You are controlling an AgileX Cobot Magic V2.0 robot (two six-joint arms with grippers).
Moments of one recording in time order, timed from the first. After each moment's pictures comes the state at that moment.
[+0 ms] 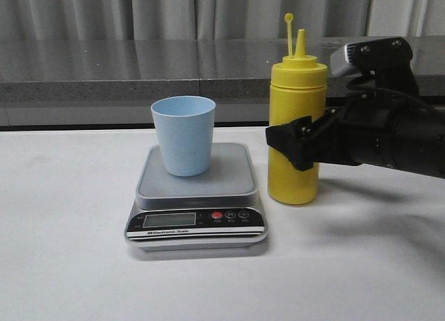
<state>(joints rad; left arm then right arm) -0.05 0.34 -0.30 -0.11 0.23 0.11 0.29 1.92 -0.59 -0.33 -1.14 0.12</state>
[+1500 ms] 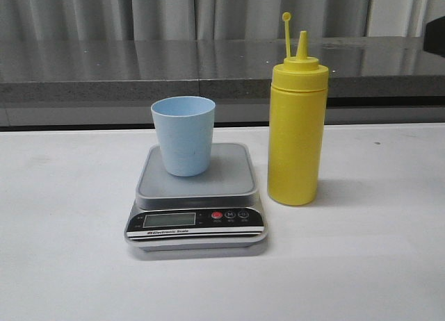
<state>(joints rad) -0.05 0.34 -0.30 -0.11 0.23 0.11 0.29 0.83 -0.21 0.00 -0.46 0.12</state>
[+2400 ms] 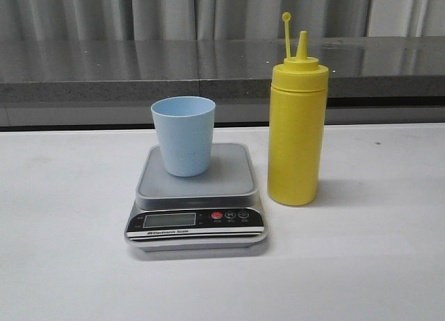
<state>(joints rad) -0.05 0.34 -0.30 -0.11 0.23 0.11 0.29 0.15 -0.21 0.00 0.19 0.12</state>
